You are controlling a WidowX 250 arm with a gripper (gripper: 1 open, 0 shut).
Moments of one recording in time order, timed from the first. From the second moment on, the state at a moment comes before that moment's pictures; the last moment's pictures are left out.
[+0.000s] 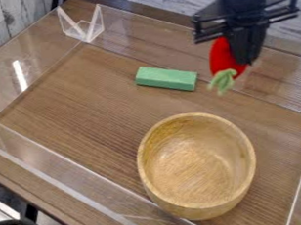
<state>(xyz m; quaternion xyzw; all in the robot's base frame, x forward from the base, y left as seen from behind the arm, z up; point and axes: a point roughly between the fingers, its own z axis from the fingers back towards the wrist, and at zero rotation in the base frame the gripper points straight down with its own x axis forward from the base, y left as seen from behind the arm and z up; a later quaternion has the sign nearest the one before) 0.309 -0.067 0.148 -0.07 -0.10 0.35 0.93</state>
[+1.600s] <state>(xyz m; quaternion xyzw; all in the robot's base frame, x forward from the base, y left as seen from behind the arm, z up) 0.271 0.070 0.166 -0.01 -0.13 0.58 0.80</state>
